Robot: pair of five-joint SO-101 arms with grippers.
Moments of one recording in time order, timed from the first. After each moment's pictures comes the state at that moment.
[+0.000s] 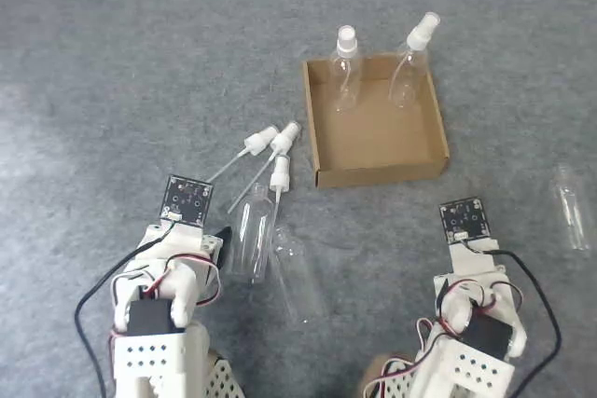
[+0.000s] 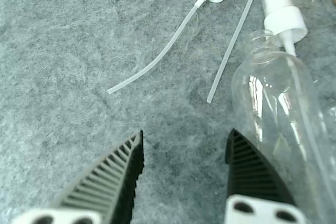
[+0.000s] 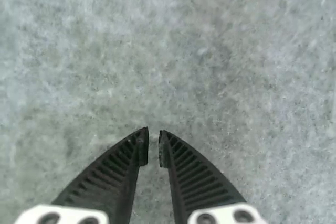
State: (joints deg) left arm -9.8 -93.0 97.3 58.3 -11.5; right arm 20.7 -102.7 95.2 75.8 33.4
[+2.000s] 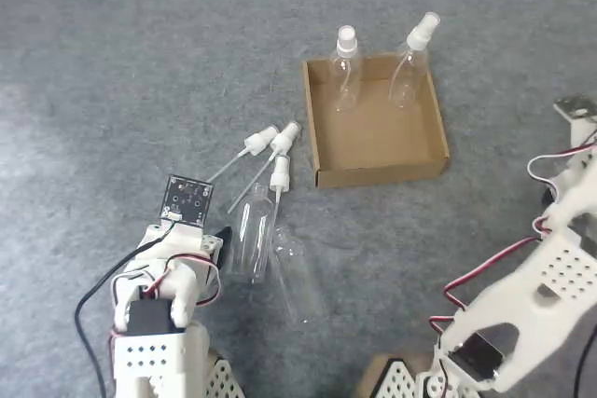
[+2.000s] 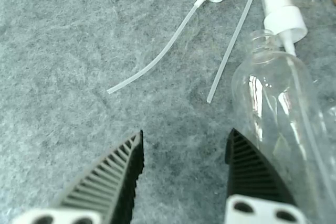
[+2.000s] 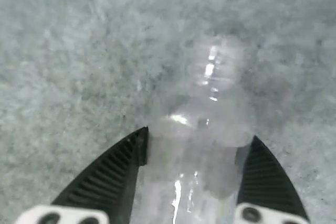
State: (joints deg) left arm -9.8 -93.0 97.3 58.3 -11.5; right arm 37.7 40.4 -24.2 79.6 51.9
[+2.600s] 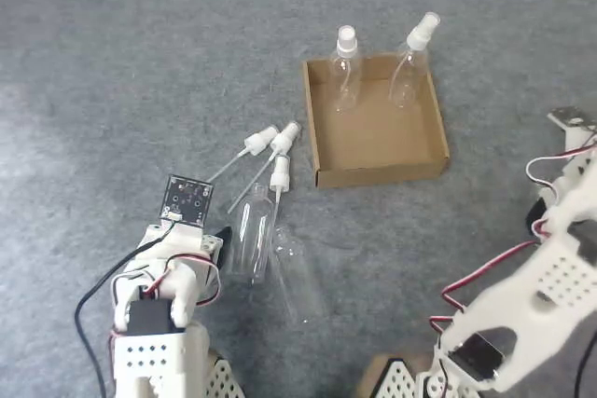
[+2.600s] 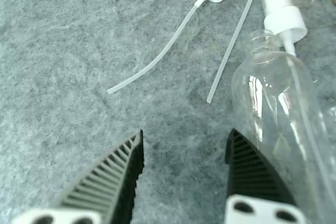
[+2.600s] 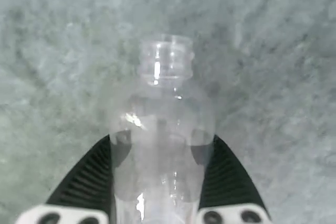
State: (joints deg) left arm -9.8 -93.0 97.3 58.3 -11.5; right arm 37.7 34.7 -17.3 86.2 49.9
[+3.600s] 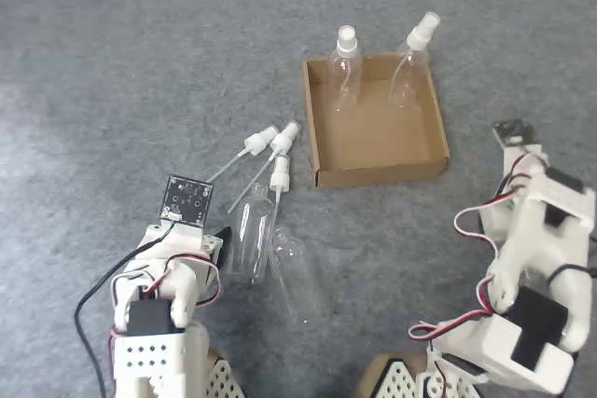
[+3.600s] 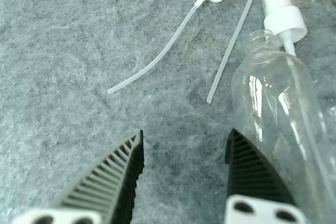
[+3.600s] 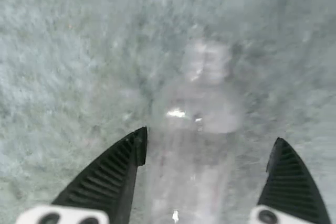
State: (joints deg) left arm -9.8 -93.0 97.3 58.3 -11.5; right arm 25.9 -4.4 36.5 58.4 34.7
